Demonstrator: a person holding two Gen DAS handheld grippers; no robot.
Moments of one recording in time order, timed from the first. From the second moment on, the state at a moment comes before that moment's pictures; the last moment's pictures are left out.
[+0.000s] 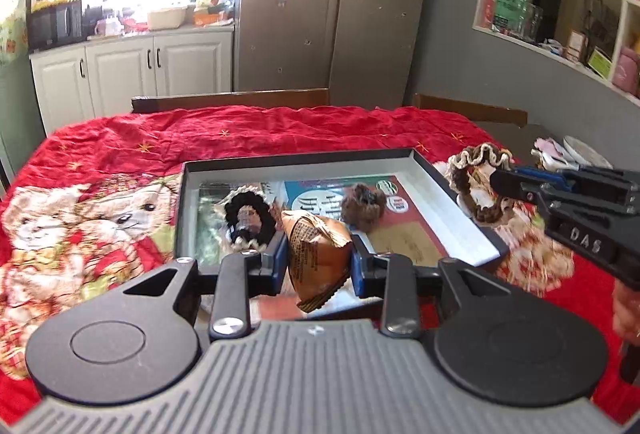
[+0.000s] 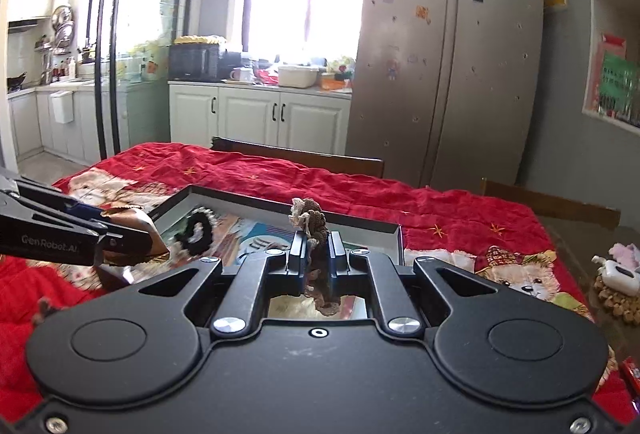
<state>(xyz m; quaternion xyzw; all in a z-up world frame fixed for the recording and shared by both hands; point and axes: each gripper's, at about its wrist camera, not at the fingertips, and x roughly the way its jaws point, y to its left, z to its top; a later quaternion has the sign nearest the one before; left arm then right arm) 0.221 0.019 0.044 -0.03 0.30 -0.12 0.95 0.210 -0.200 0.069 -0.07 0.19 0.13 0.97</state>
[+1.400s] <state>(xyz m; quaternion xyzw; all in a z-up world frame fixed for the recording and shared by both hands) 0.342 -0.006 -0.022 -0.02 0.34 -0.06 0.94 0.348 -0.178 -0.019 -0.05 0.26 0.10 0.96</state>
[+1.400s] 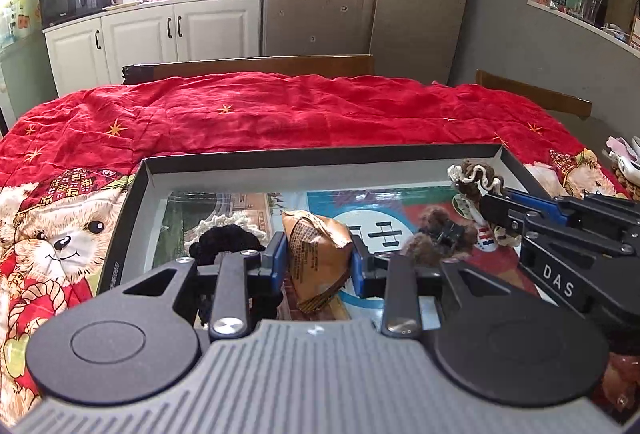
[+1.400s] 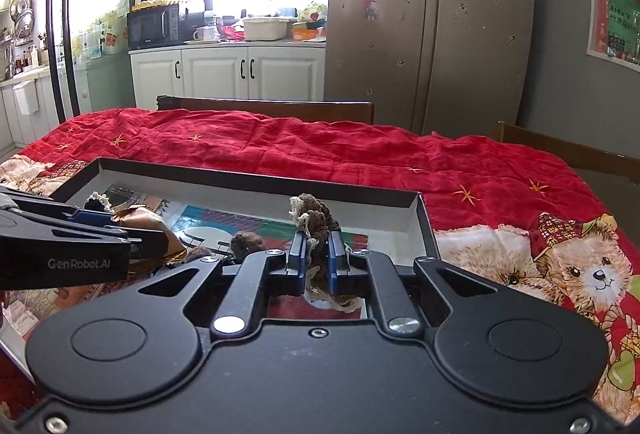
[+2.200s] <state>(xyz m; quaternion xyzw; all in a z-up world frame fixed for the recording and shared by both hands) 0.342 -0.010 -0.023 -0.01 0.34 -0.06 0.94 0.351 -0.169 -0.023 -0.07 0.29 0.13 0.95</state>
